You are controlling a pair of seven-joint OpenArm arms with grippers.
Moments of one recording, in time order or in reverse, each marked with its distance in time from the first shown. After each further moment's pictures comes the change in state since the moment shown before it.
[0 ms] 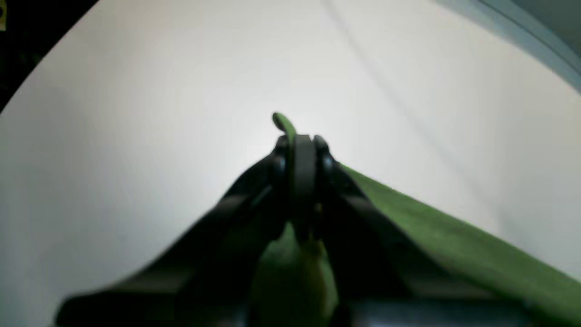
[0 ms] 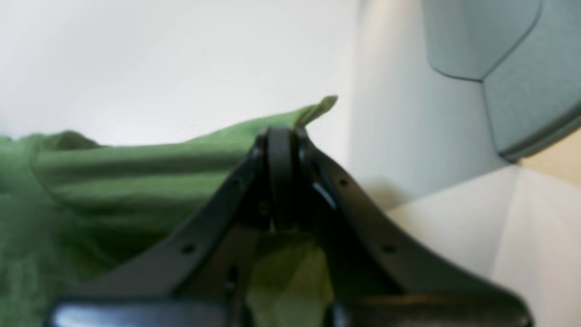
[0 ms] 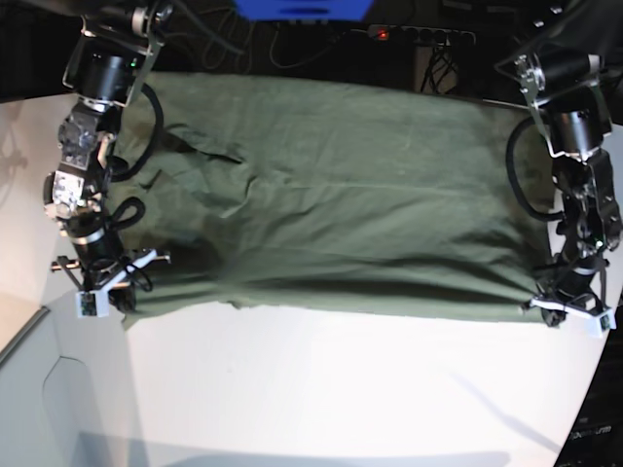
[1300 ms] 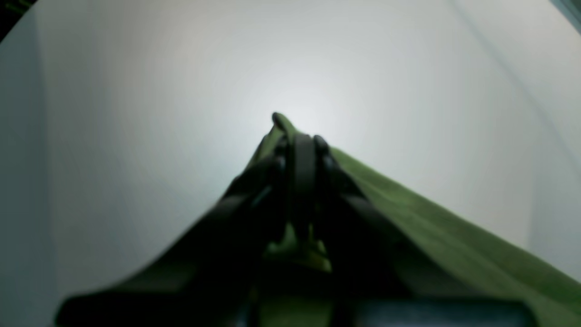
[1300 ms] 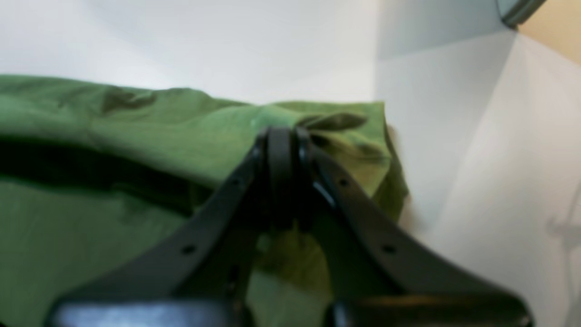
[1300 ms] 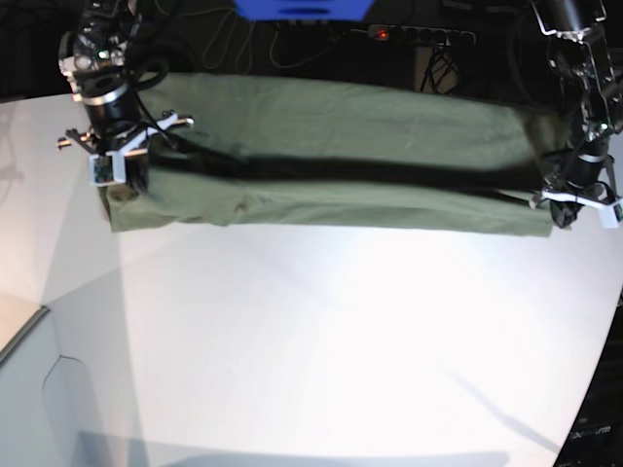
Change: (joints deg) left arm 26.9 1.1 -4.9 18.3 -10.6 0.4 -0.6; right arm -32.5 -8.9 -0.3 26.9 0.1 0.1 0.5
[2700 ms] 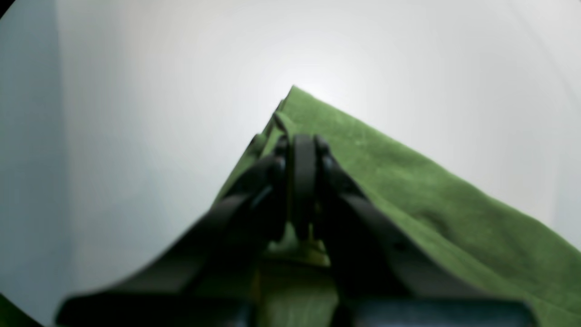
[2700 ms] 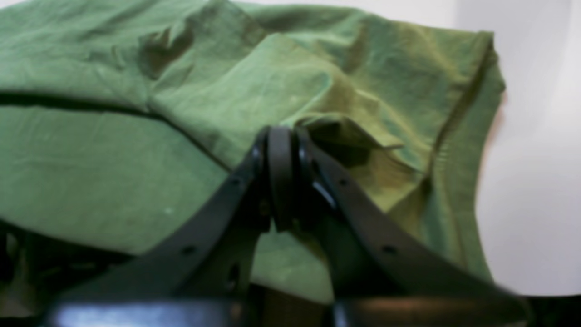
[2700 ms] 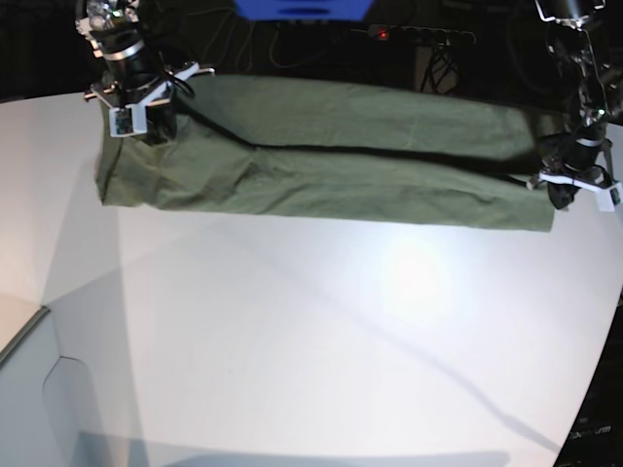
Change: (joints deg) left arm 3.0 0.0 -0.1 -0.2 0.2 -0.2 -0.2; right arm -8.3 0.5 -3.5 -2.5 6.0 0.0 0.0
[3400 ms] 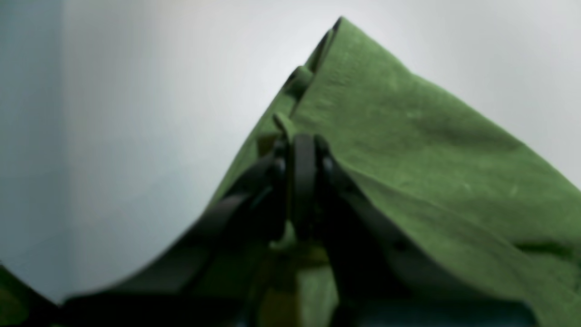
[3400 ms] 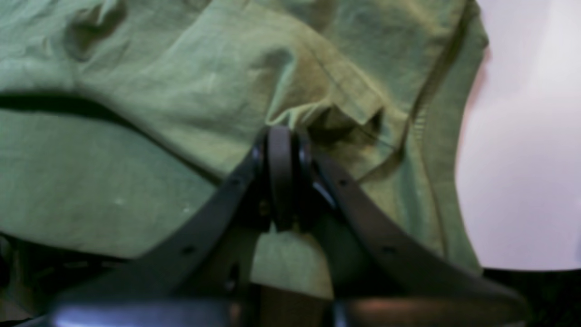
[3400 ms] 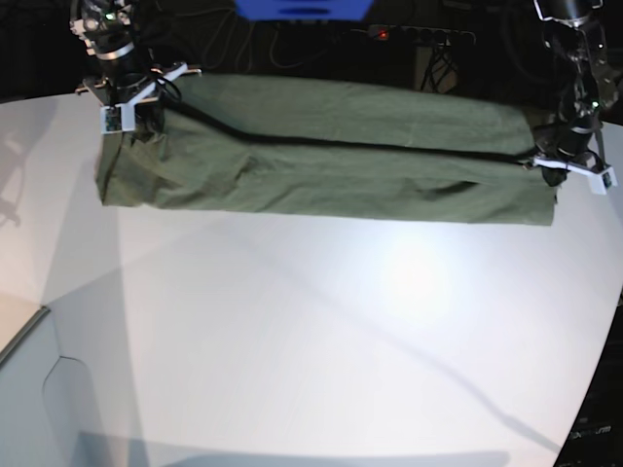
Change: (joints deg) left arm -0.7 -0.3 0.0 -7.7 0.2 0.1 0.0; right arm 1.7 0.3 3.0 -4.3 0.0 0.0 -0.4
